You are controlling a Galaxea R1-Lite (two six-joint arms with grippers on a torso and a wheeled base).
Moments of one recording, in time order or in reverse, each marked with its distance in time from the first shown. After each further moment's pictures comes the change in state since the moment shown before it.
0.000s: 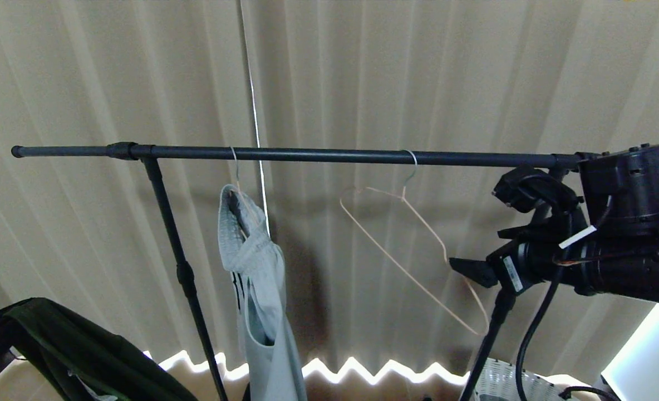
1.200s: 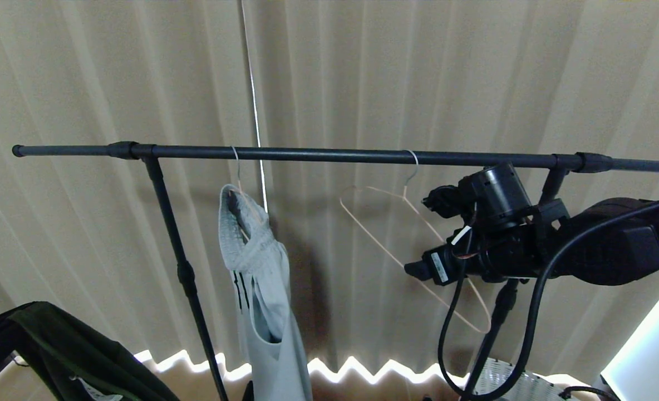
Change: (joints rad) left arm -0.001 0.000 0.010 0.000 0.000 0.004; right arm 0.047 0.310 -0.225 0.098 -0.066 0.200
